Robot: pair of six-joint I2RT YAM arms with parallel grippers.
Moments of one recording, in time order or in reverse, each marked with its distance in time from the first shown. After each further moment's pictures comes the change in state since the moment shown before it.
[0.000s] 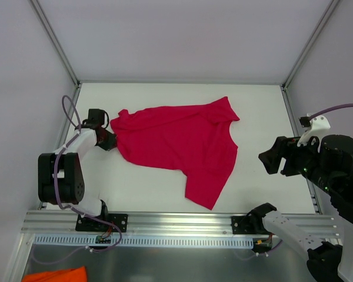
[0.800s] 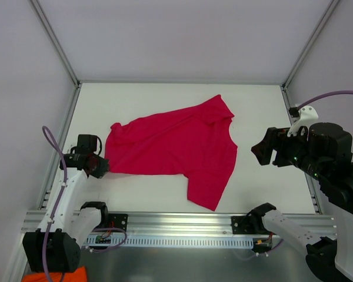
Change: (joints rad) left arm -0.019 -0.652 -0.231 -0.433 -0.078 -0.079; right arm 0.000 0.060 -0.034 0.067 -0.027 0.005
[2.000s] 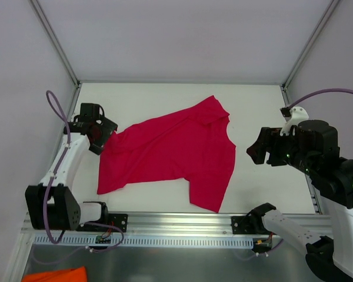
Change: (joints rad) left arm -0.026 0.318 0.325 0.127 -0.033 0.030; right arm 0.000 0.008 -0.068 0.001 -0.012 0.055
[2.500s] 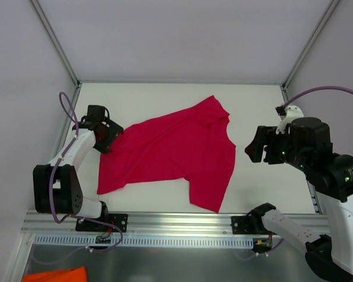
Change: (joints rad) left arm 0.000 0.190 -0.037 0.186 0.109 0.032; right arm 0.000 0.018 -0.037 0.019 0.016 0.001
